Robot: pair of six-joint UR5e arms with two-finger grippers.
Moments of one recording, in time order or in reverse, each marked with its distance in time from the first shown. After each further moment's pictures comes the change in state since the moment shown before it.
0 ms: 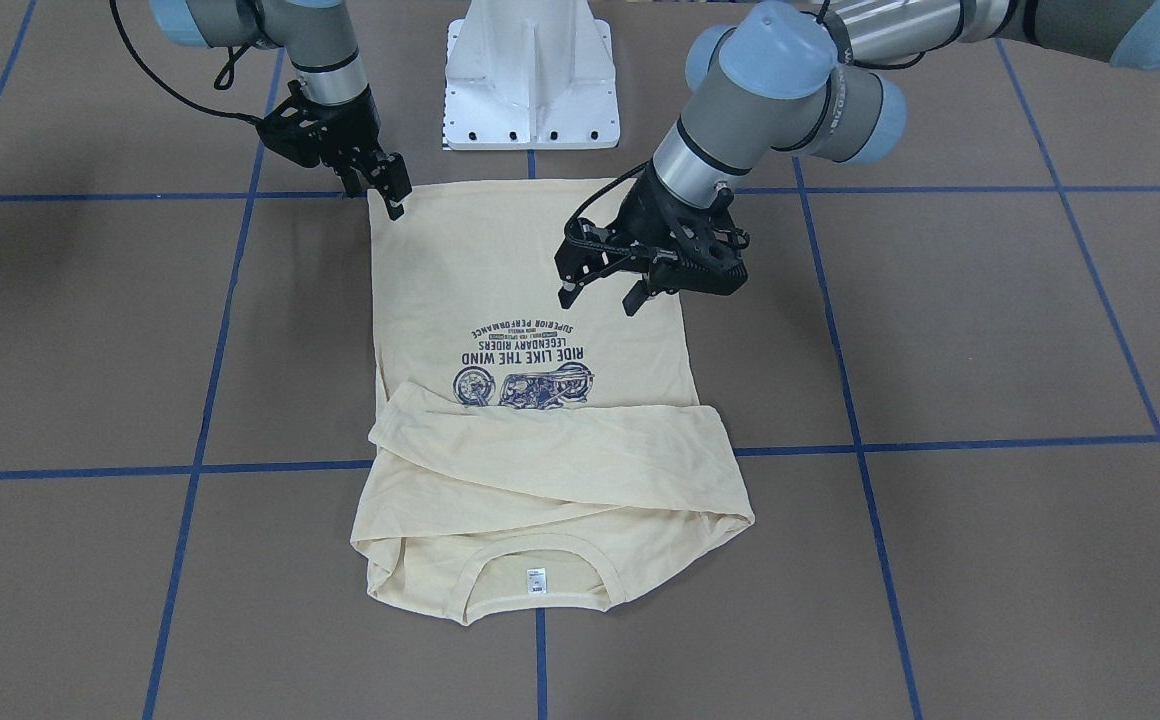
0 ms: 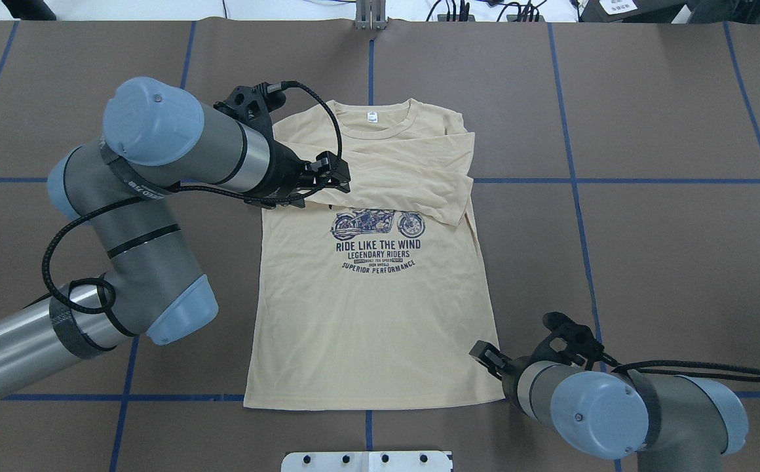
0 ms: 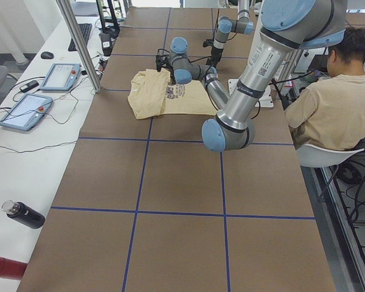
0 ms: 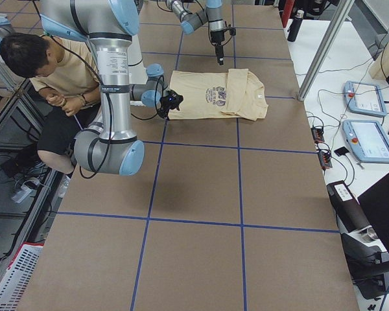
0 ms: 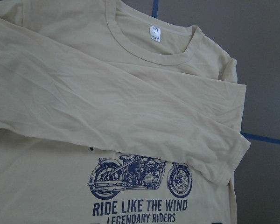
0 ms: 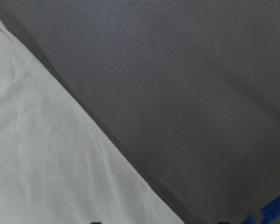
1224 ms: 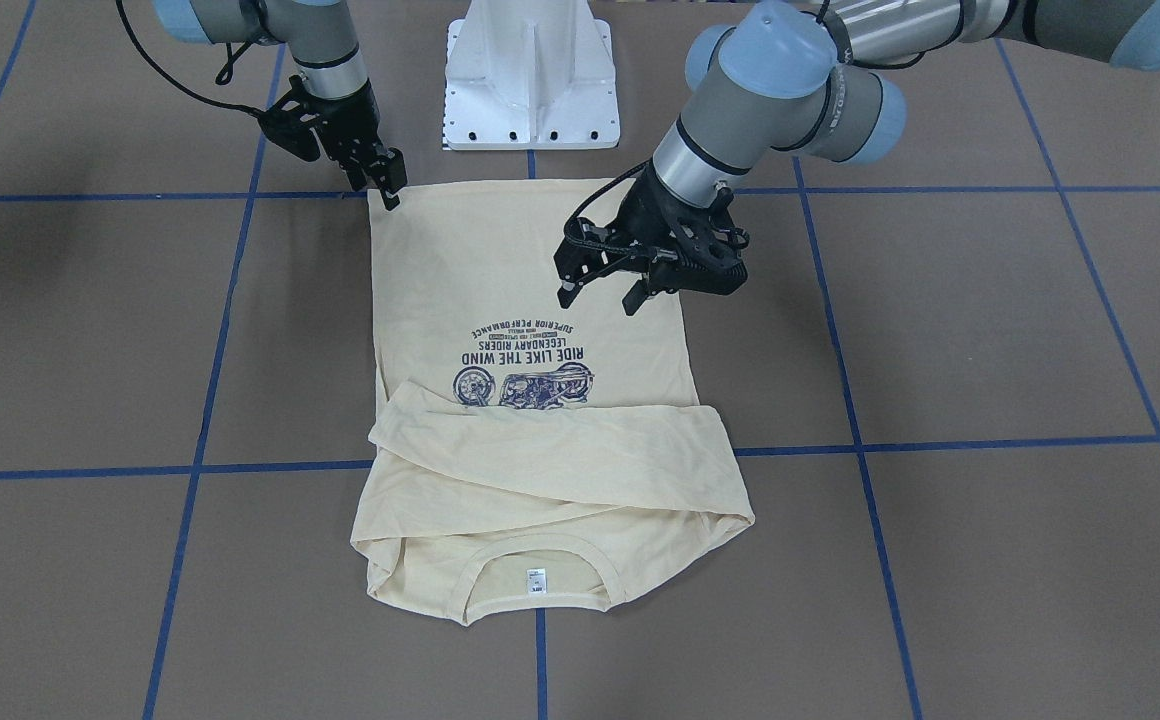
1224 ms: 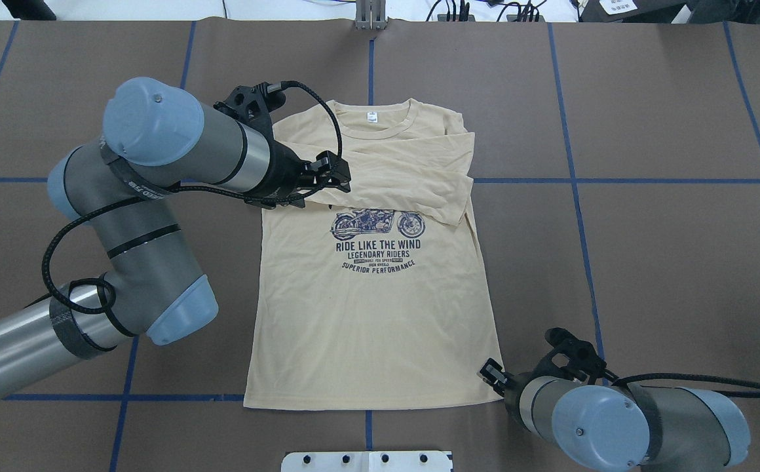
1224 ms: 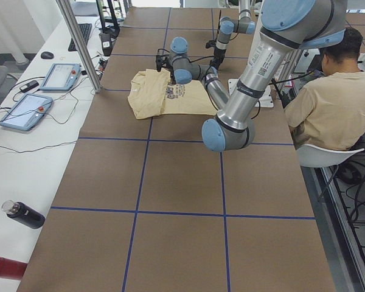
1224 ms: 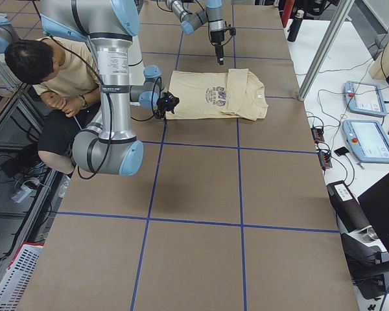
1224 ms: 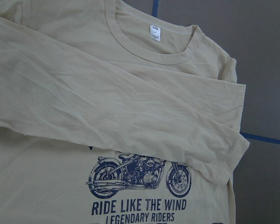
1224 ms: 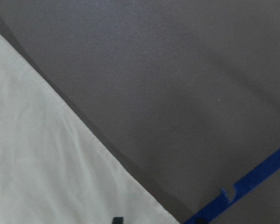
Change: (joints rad) left arm 0.000 0.000 0.000 -0.002 0.002 -0.004; right arm -0.032 -0.014 0.002 0.001 0.012 0.043
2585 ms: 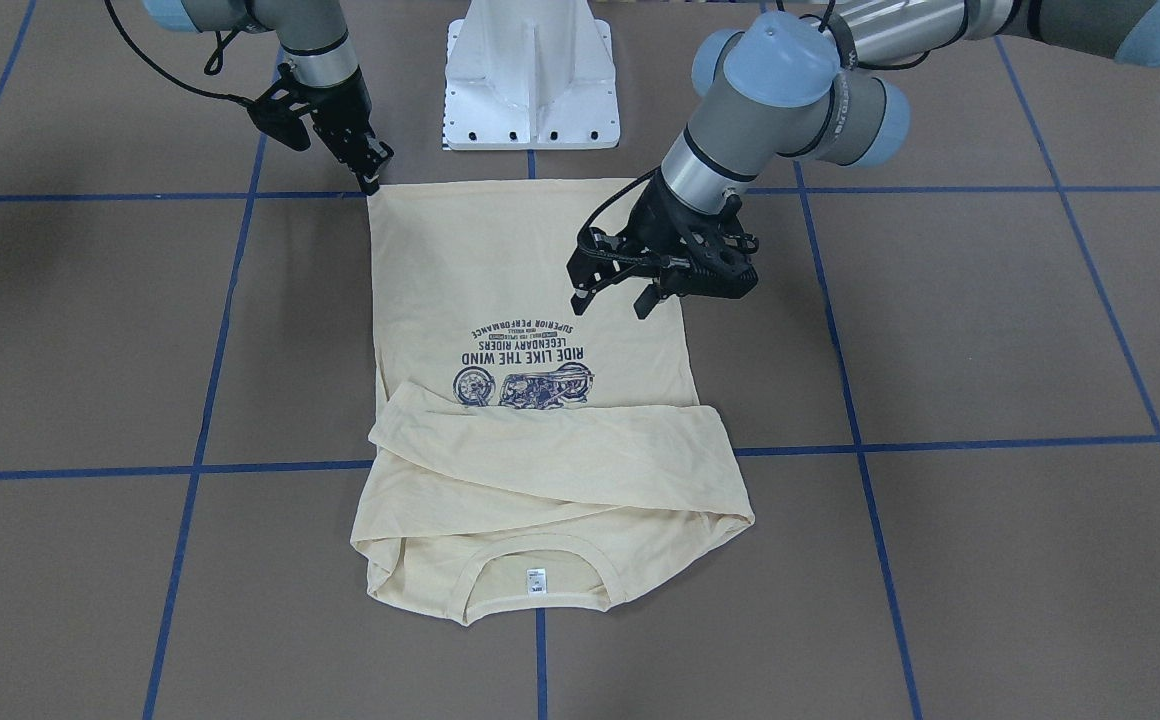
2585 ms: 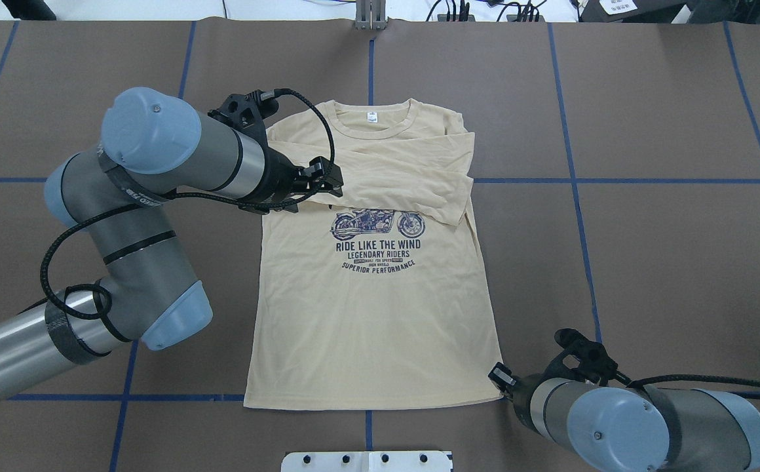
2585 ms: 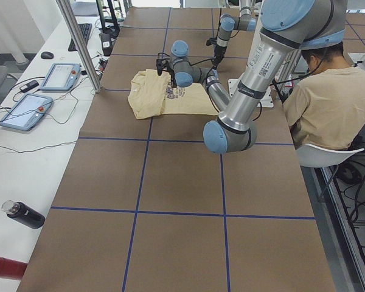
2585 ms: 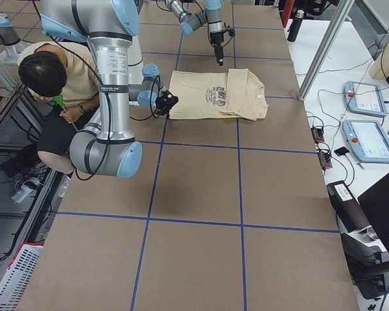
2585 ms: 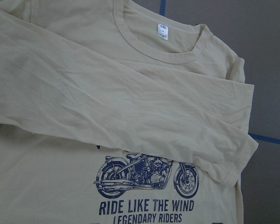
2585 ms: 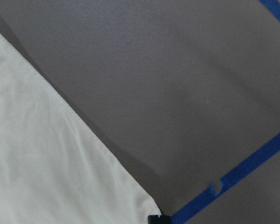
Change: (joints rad) left arm 0.032 0.048 -0.013 0.008 0.055 -0.045; right arm -0.002 -0.033 0.052 -0.001 0.003 0.000
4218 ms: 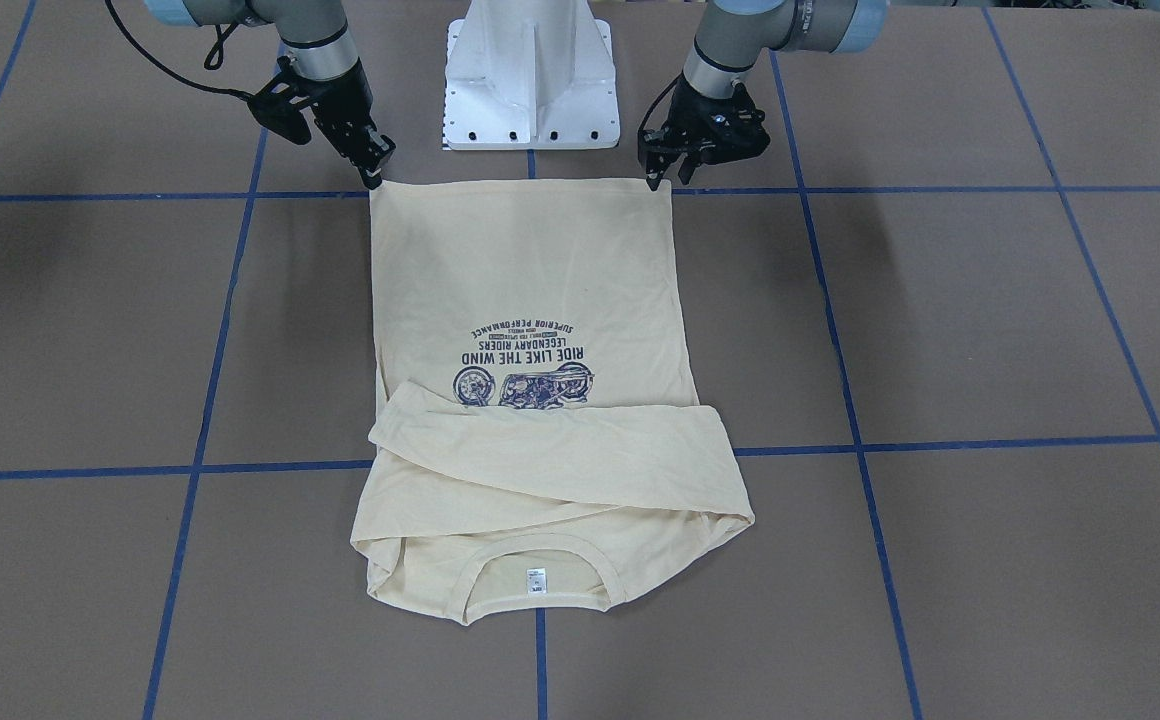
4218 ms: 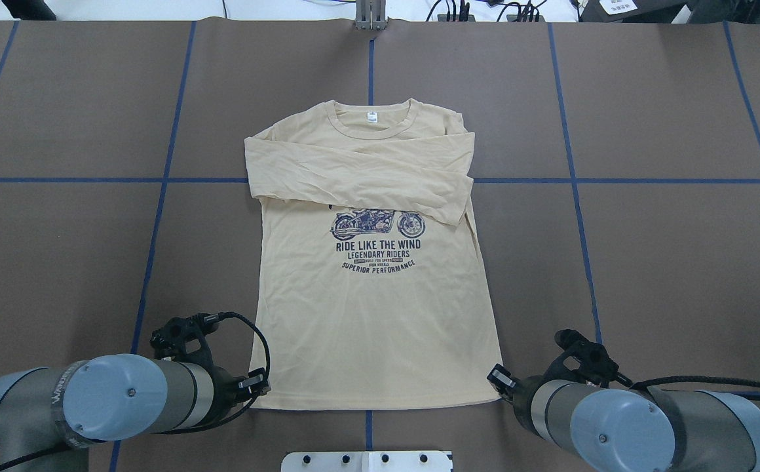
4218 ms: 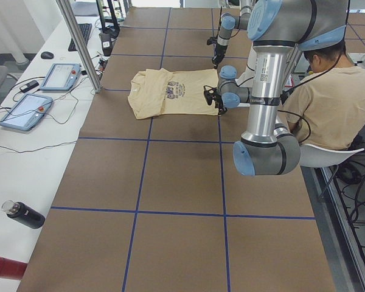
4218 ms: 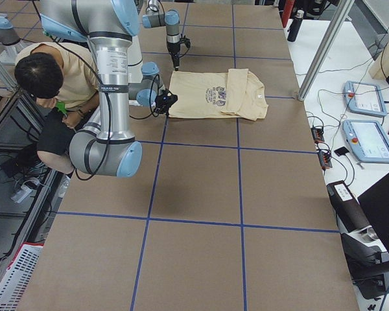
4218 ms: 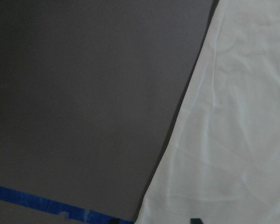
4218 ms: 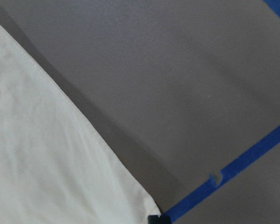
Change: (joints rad) left arm 0.439 0.383 -0.304 0.150 0.244 -0.292; right arm -0.004 -0.001 0.011 0.000 0.002 0.000
